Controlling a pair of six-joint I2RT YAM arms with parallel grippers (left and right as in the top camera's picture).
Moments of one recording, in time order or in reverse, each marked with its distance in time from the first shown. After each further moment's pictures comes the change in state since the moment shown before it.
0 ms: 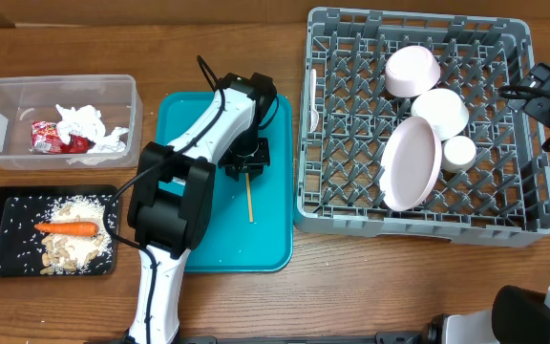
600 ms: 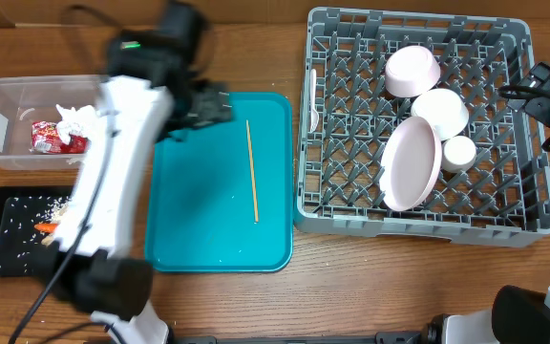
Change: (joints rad) left arm 0.206 -0.463 0.219 -0.242 -0.041 -0.058; right arm 0.000 0.000 -0.001 0.032 -0.001 0.000
